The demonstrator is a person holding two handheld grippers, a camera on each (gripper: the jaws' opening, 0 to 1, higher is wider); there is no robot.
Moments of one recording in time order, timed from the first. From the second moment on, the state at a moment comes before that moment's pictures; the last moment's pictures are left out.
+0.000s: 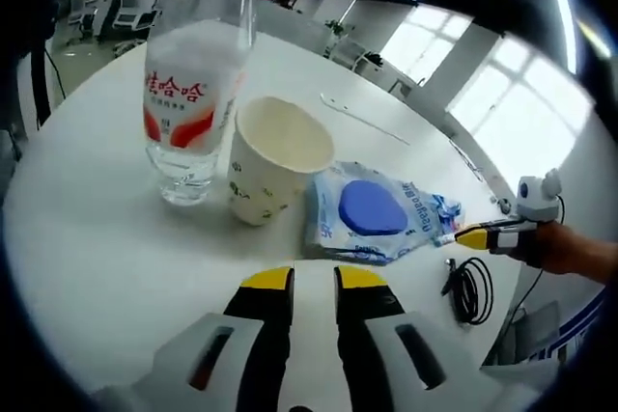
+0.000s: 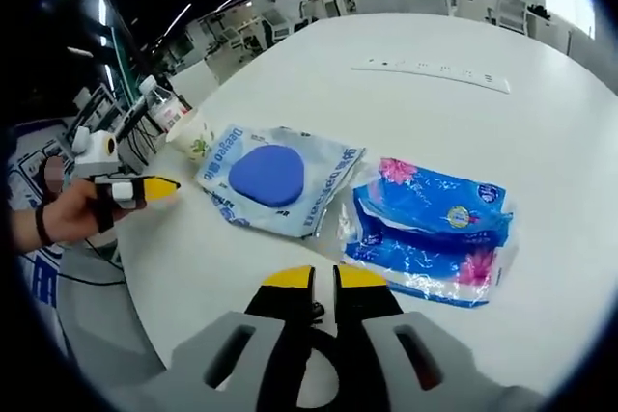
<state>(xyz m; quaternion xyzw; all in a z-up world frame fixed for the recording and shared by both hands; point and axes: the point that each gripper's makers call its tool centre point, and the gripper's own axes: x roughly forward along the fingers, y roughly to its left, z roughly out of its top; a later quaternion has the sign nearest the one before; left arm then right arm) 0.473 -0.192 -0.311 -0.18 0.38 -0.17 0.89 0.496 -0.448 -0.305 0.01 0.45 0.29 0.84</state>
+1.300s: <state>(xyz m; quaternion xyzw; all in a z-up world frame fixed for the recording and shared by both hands) 0.402 -0.207 -0.269 -0.09 0.38 -0.24 0.89 0.539 -0.562 -0.315 0.05 0.44 0.15 0.89</state>
